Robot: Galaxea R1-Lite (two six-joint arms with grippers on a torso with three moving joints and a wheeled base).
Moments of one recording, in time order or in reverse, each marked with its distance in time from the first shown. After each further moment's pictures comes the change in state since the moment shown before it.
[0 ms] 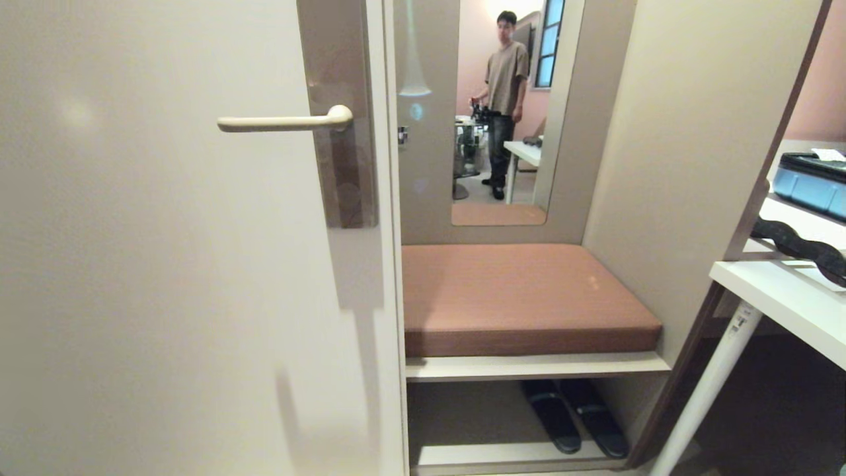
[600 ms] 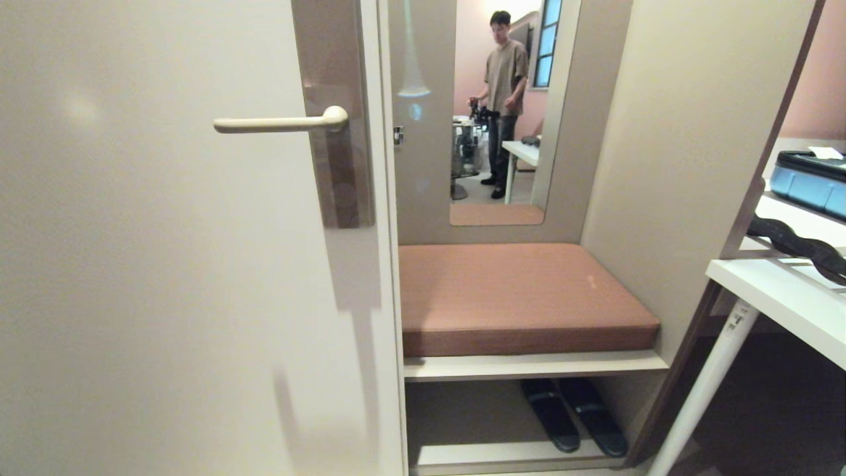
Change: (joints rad) left arm 0.002 0.000 0.000 -0.001 -0.001 0.000; right arm 0.001 0.000 0.000 0.001 0.000 0.000
